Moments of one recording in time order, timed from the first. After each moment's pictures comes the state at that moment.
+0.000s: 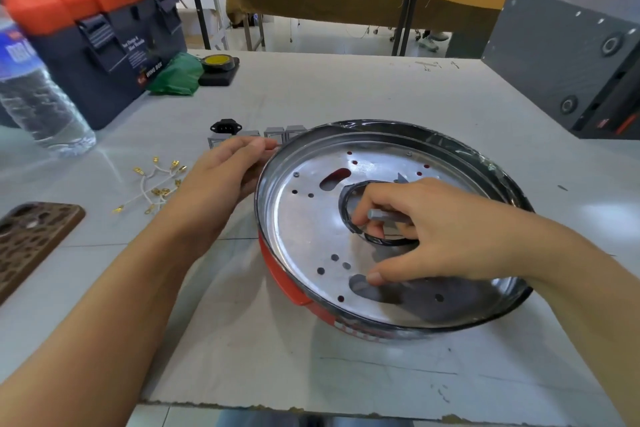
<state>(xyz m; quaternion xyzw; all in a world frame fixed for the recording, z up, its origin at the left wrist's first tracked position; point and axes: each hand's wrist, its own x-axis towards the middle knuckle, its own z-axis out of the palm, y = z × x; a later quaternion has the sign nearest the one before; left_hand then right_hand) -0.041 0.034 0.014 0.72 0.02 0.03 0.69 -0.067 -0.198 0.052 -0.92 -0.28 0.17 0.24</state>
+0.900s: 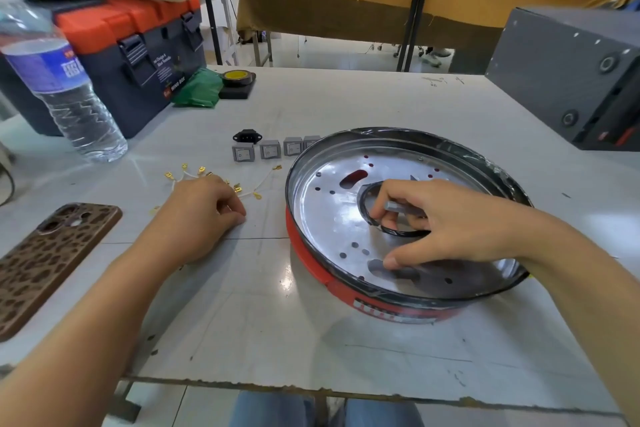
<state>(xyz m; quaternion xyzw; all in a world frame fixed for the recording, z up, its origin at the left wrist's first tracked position) -0.057 0.096 0.002 0.97 -0.01 0.08 0.23 -0.065 -0.191 0.055 -0.91 -0.27 0.17 0.25</state>
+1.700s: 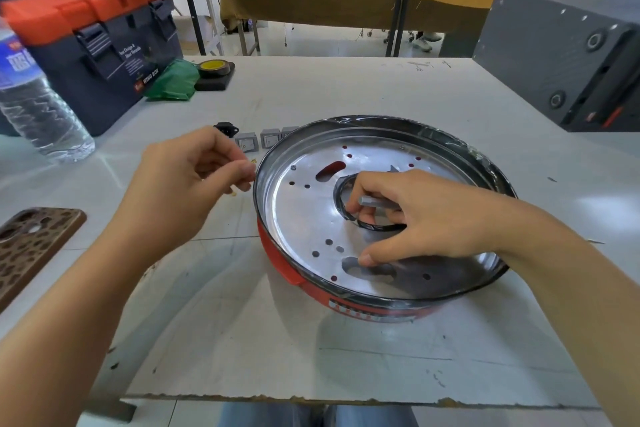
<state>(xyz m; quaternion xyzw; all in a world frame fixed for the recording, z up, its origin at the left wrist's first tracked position) -0.063 0.060 0.031 0.89 -0.11 0.21 0.39 -0.059 -0.196 0.047 -0.91 -0.29 0.15 0.24</state>
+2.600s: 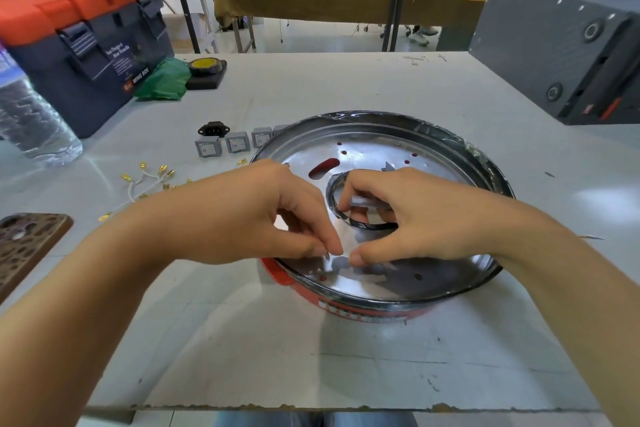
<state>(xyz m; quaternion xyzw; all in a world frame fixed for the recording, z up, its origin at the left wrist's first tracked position) -0.064 0.013 0.060 0.87 -0.38 -0.15 0.29 -0.053 -0.198 0.041 -0.90 -0.33 0.13 0.25</state>
